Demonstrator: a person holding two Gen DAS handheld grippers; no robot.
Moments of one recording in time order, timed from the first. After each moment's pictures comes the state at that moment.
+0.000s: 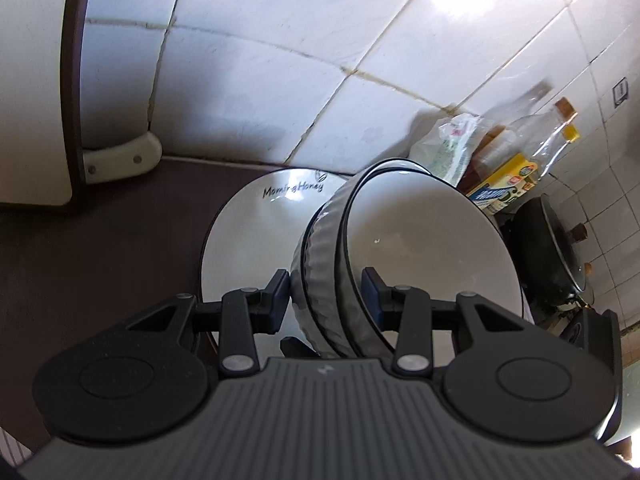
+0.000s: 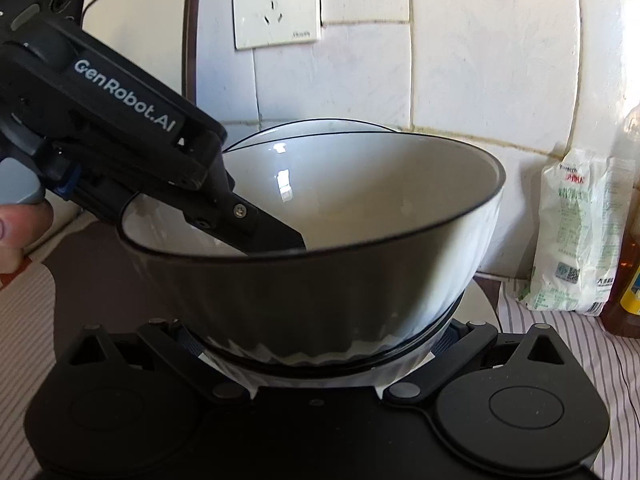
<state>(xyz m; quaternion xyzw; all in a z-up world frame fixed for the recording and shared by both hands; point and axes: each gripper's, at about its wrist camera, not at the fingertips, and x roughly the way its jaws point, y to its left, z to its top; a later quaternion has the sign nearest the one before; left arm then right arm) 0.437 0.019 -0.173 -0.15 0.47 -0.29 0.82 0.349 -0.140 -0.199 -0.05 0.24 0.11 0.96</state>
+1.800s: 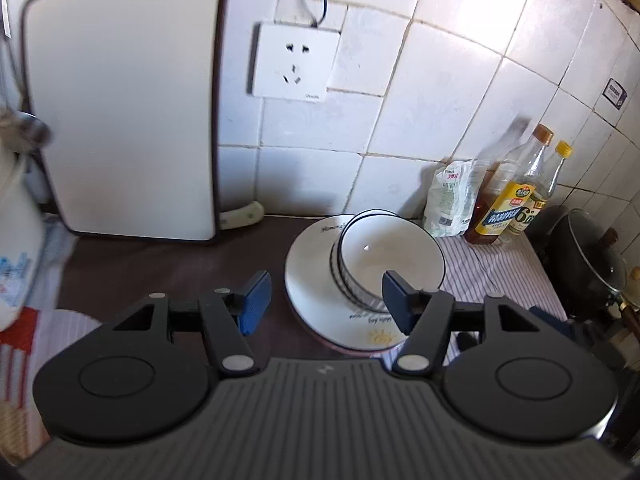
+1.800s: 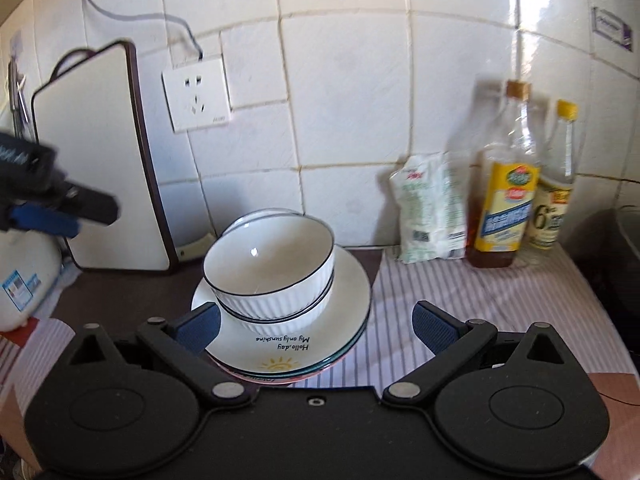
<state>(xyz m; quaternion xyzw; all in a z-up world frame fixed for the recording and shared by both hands) 0.286 0.050 -0.033 -0.06 0.39 -0.15 0.91 0.217 -0.154 -0.115 0.03 0.23 -0.04 0.97</state>
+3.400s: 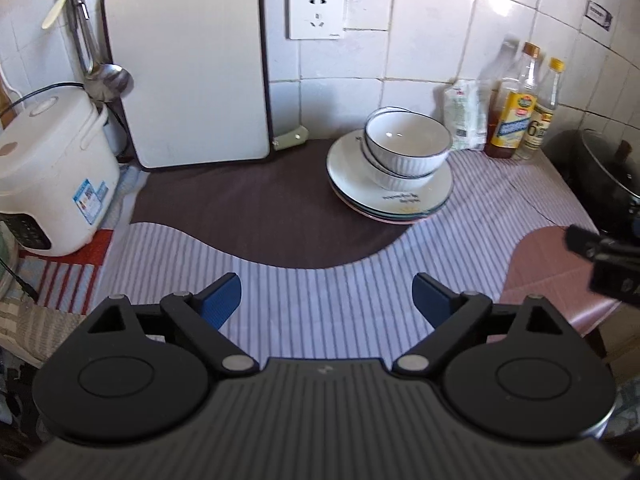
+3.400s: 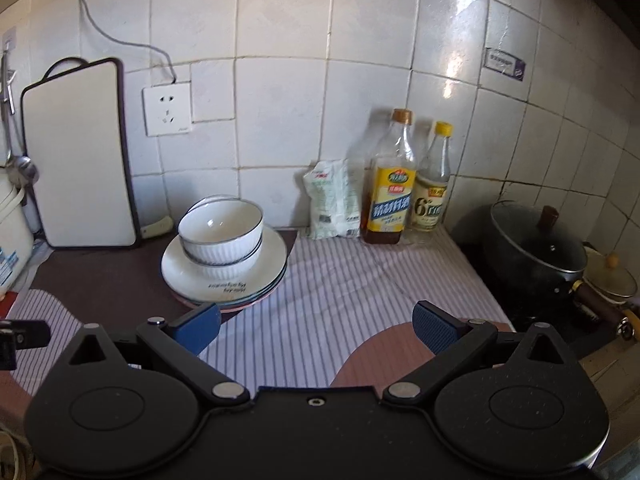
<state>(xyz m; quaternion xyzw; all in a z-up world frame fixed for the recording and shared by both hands) 0.135 0.064 -0.057 0.01 0.40 -0.10 0.91 0.088 -0.128 -0.084 -0.01 0.25 -0.14 0.96</state>
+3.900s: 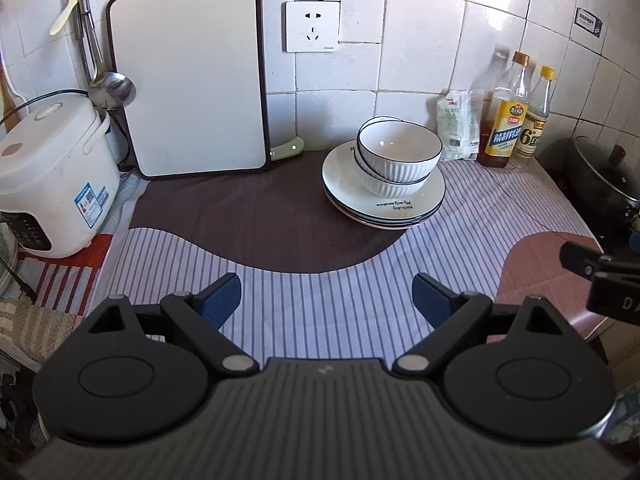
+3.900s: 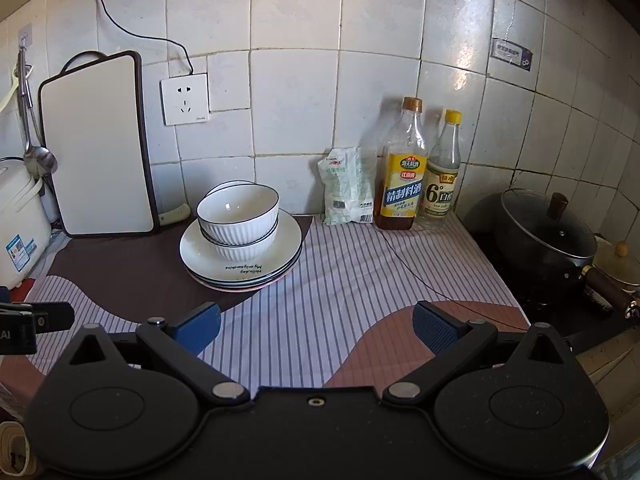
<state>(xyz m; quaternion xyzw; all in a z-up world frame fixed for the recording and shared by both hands) 0.114 0.060 -0.063 0.01 0.37 -0.09 0.92 0.066 -0.126 -0.092 0.00 0.24 -0.13 0.96</state>
